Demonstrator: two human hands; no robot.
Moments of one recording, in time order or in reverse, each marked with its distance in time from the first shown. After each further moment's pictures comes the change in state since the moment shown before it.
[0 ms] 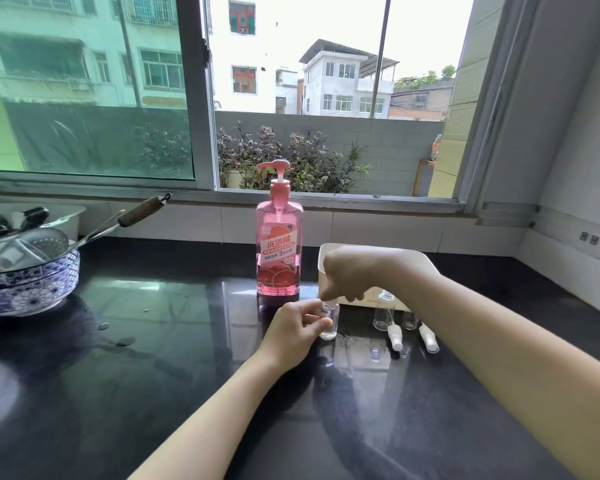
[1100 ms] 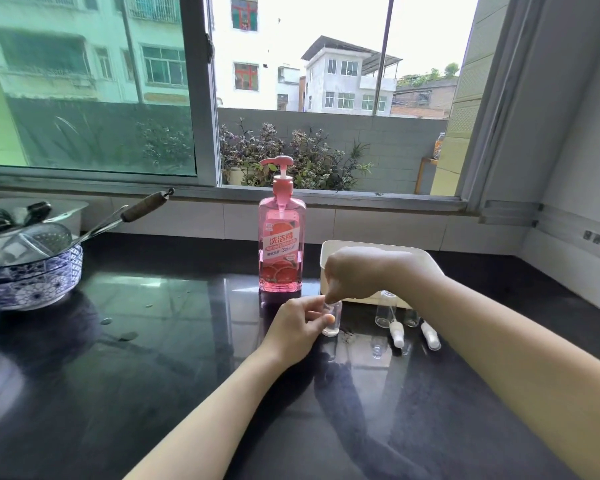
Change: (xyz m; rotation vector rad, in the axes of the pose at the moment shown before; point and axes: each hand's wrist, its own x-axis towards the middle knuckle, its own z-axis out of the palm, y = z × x) left_hand -0.001 0.002 -0.001 -0.014 -0.025 0.001; right_hand -0.001 0.003 0.012 -0.020 0.105 -0.069
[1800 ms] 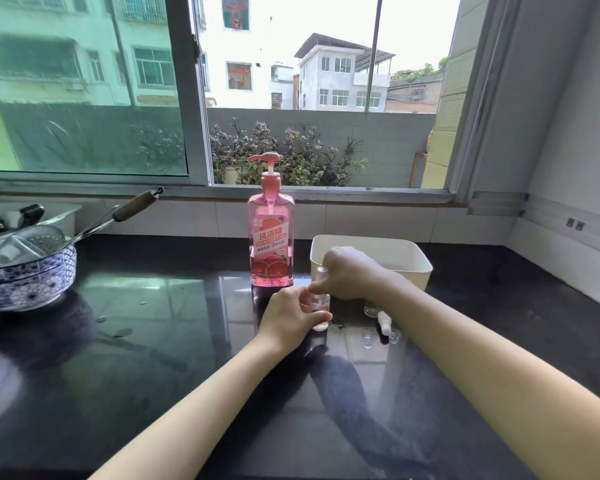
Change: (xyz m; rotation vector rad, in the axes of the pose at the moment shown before) left_hand -0.004 0.017 0.004 0.119 0.079 -0.096; right_hand -0.011 -0.003 0.025 0.350 0.260 0.196
